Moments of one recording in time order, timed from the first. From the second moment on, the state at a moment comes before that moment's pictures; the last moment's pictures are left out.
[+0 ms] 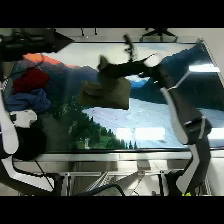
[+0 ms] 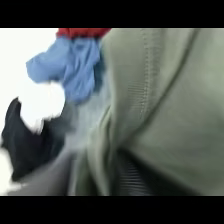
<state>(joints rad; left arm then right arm) 0.11 -1.68 2.04 0.32 -1.37 -1.17 0.37 -1.97 1.97 -0.45 0.97 1.11</state>
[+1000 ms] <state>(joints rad) 0.28 -1.57 1.83 0.32 -1.57 -1.14 0.15 -2.04 1.97 -0.92 1.18 1.46</state>
